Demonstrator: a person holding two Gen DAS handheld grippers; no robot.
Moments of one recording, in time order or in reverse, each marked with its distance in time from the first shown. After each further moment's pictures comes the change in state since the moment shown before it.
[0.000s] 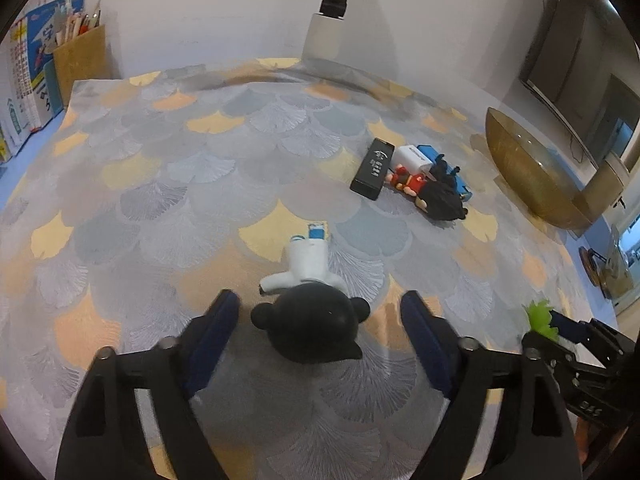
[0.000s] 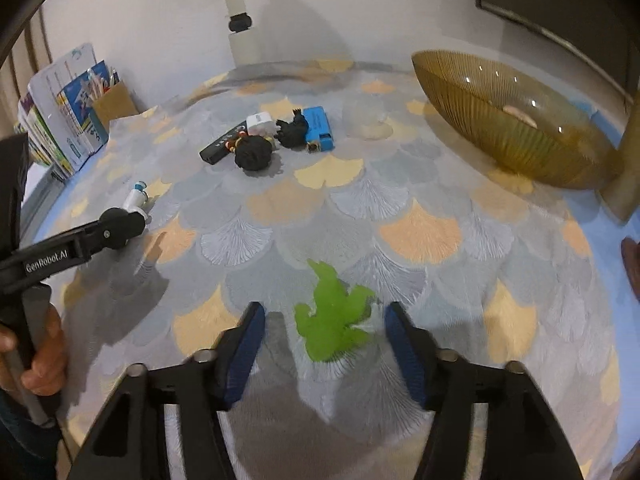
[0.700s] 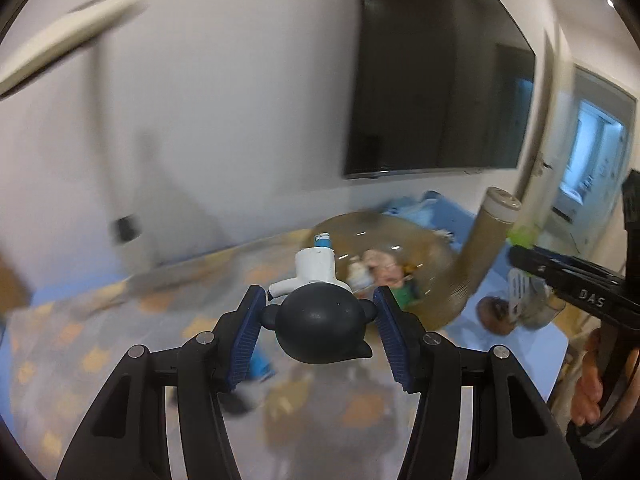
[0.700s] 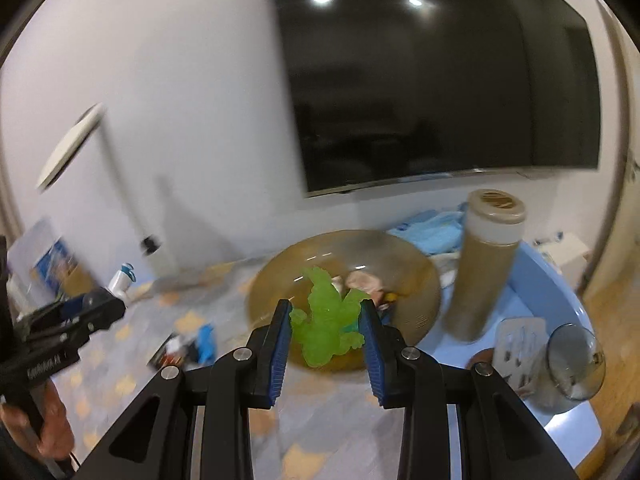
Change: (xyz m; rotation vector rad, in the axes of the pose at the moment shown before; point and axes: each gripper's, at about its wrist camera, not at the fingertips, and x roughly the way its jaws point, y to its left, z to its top) left arm -0.067 -0.215 0.123 0.371 -0.231 -0.228; right arm -0.161 -0.163 0.095 0.268 -0.377 -0.135
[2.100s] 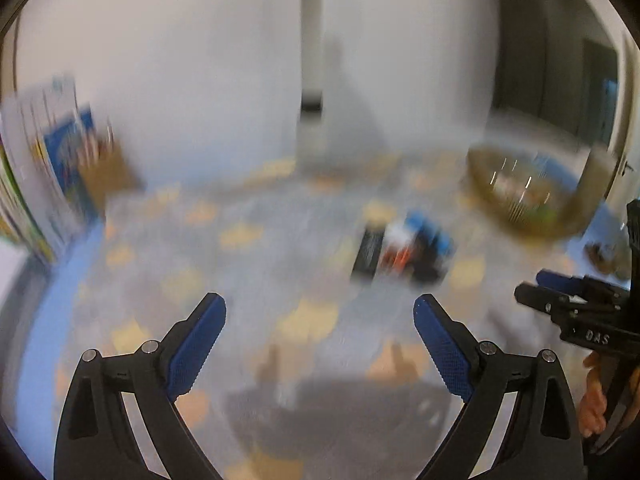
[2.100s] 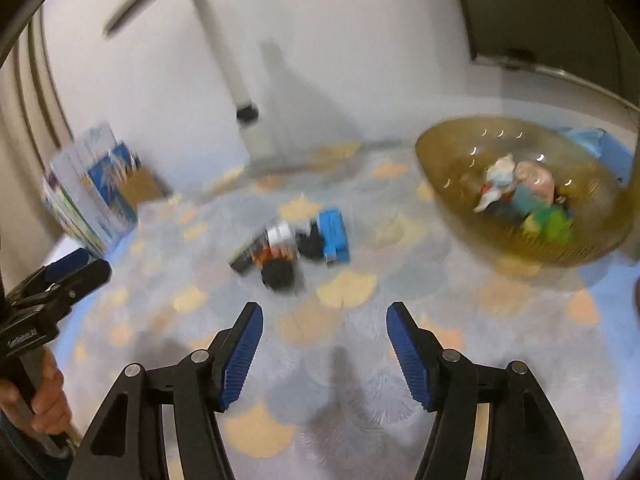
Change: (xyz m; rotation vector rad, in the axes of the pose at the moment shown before) left arm -0.053 0.145 -0.160 -0.168 0.109 0.335; right arm 0.093 0.134 -0.136 -0.134 0.213 0.273
